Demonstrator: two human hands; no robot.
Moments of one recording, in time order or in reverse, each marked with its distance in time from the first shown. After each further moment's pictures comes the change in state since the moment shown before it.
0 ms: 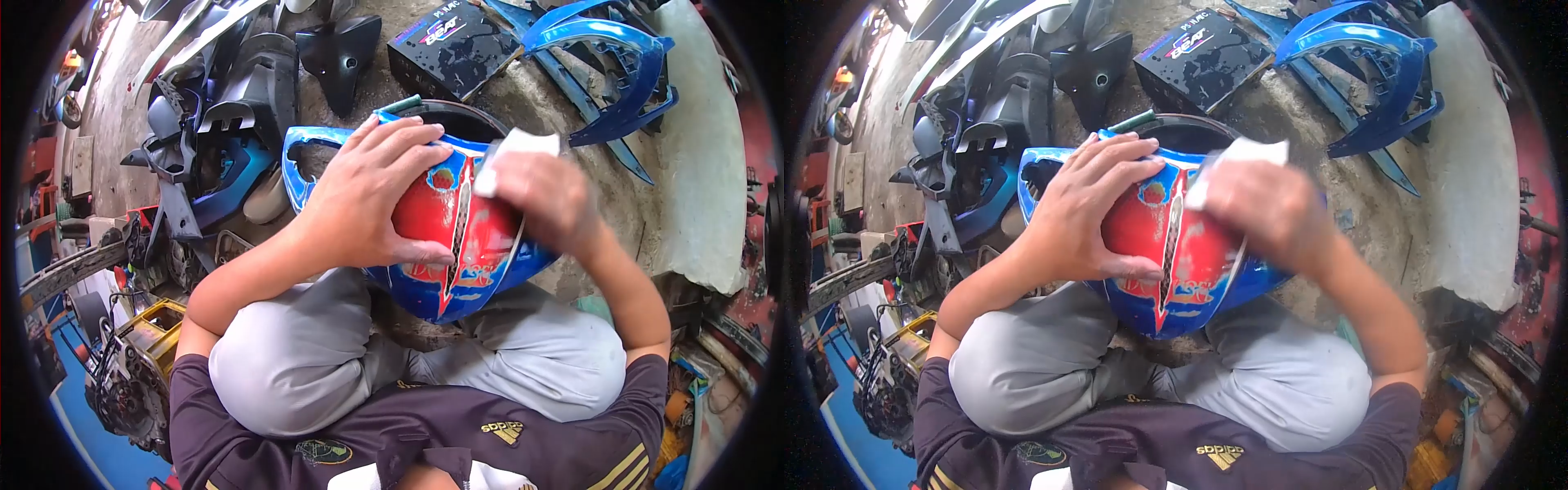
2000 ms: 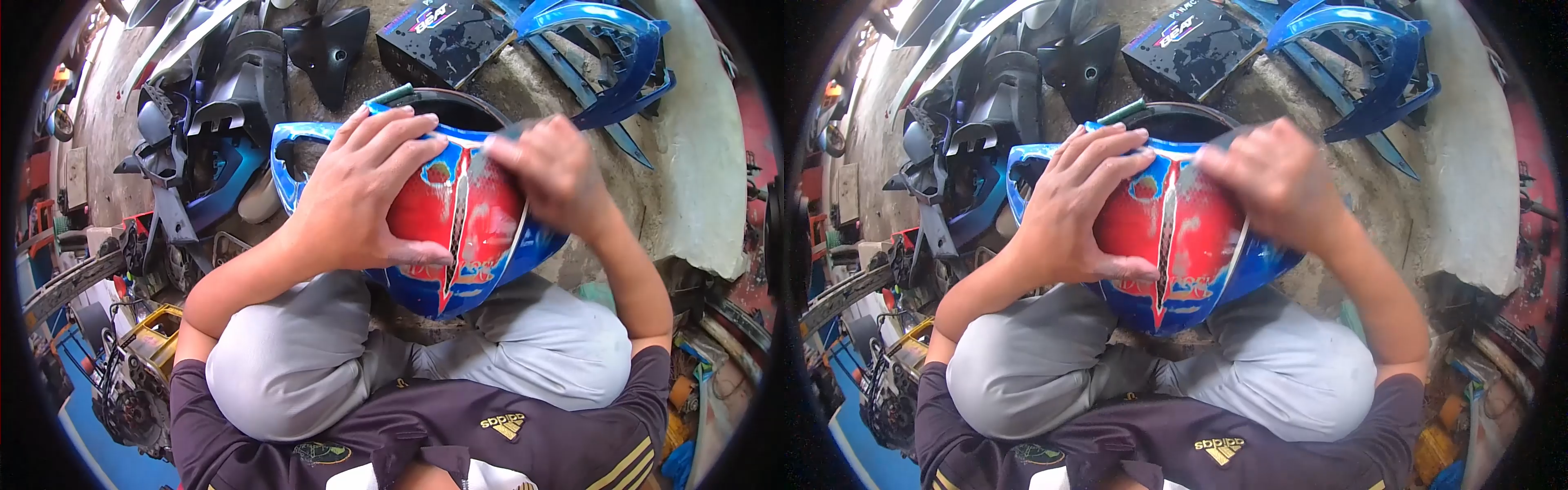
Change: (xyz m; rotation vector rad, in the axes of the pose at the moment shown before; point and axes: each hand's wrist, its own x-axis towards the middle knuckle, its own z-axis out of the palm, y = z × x) left_hand -0.004 0.003 0.001 0.043 0.017 0.027; right_hand 0.008 0.008 -0.005 -0.148 -0.107 0.056
